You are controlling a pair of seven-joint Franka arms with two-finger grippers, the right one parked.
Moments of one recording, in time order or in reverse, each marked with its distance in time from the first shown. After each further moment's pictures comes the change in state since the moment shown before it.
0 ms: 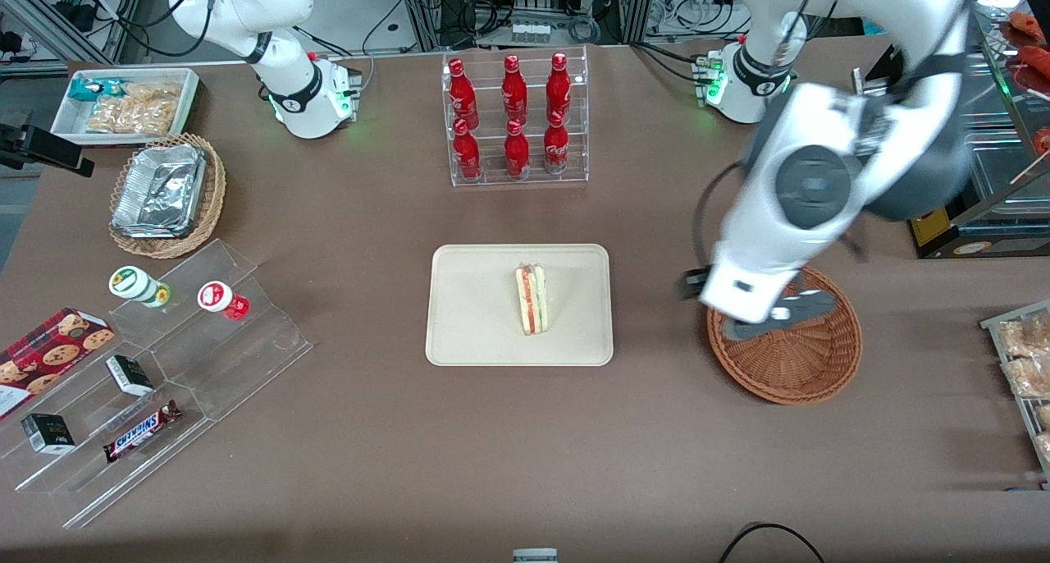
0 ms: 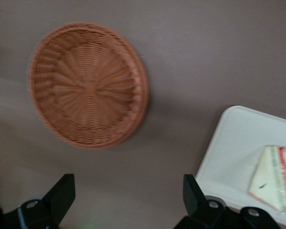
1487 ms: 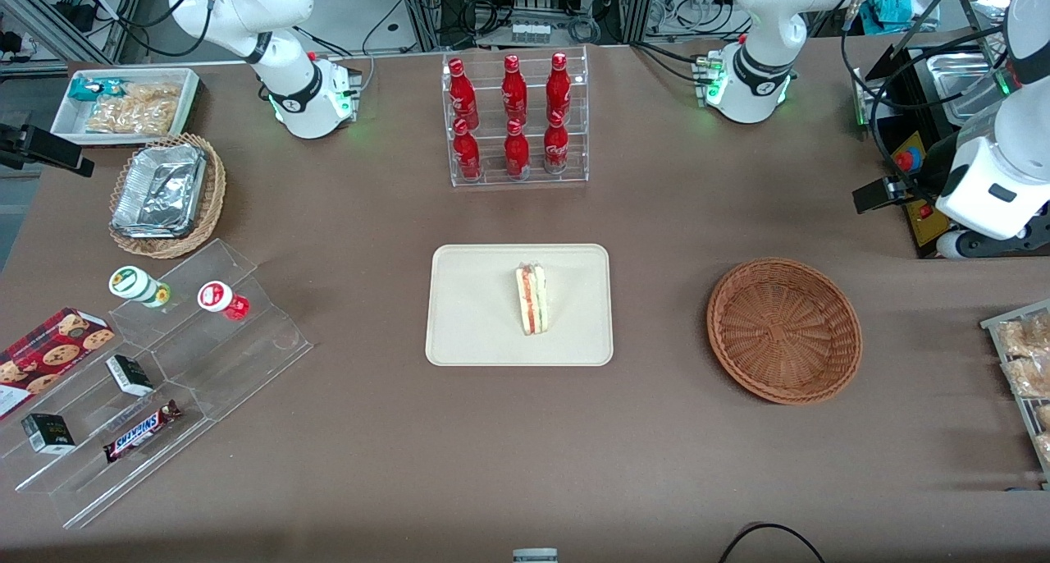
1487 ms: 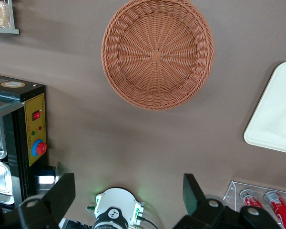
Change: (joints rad) arm 0.252 -0.201 -0.013 -0.006 -0.050 -0.271 0.307
